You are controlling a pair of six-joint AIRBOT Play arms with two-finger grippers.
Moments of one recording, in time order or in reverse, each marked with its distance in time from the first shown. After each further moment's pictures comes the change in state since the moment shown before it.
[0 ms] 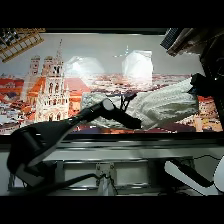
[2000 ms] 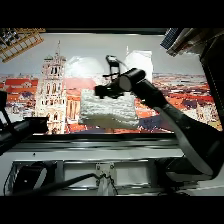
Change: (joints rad) left arm 0.759 1.410 -0.653 0.904 -0.261 -0.524; right arm 0.974 -0.333 0.029 -0.098 -0.521 0.361
